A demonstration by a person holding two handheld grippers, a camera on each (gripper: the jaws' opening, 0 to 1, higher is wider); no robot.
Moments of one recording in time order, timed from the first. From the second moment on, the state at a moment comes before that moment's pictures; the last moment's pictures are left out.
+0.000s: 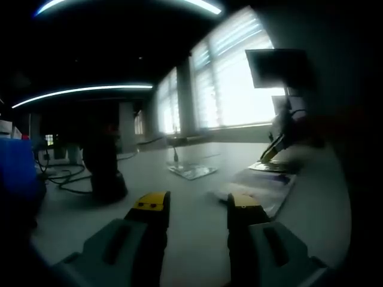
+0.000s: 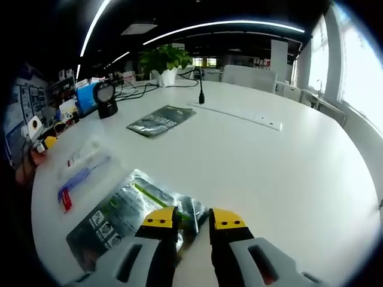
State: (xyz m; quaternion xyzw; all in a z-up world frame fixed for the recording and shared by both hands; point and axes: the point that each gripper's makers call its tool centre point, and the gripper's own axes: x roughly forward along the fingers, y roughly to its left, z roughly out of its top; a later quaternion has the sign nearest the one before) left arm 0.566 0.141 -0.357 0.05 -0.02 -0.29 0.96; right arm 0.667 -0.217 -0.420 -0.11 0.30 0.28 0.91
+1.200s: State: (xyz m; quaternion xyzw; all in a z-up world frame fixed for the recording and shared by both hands) left arm 0.566 0.142 -0.356 0.04 -0.02 -0.29 0.96; right arm 0.658 -0.204 -0.375 0.01 0.28 0.30 0.91
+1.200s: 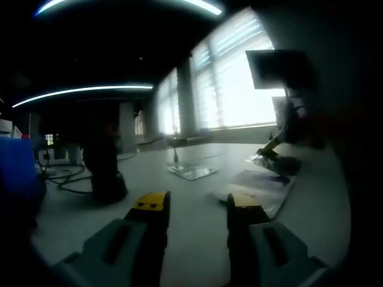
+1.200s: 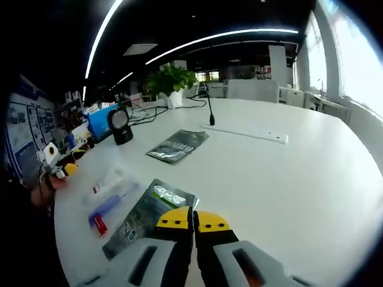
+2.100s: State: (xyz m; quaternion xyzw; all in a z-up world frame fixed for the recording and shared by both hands) left arm 0.568 0.141 -0.357 0.05 -0.02 -0.29 0.96; right arm 0.624 -0.175 -0.323 -0.01 0.15 0.35 0.92
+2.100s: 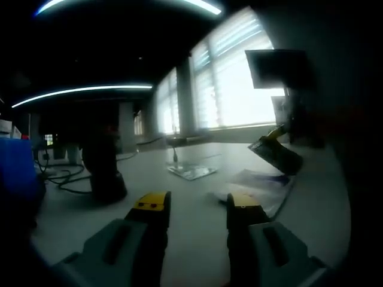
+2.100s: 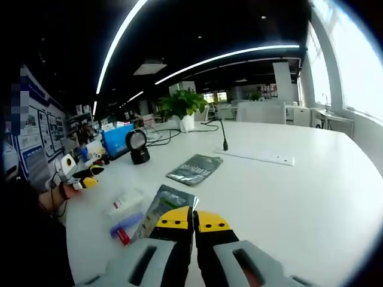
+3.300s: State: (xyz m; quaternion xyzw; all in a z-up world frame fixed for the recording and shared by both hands) left arm 0.565 0.140 -0.354 0.05 -0.03 -0.29 0.96; right arm 0.632 -0.161 -0.225 0.10 0.04 0.32 0.94
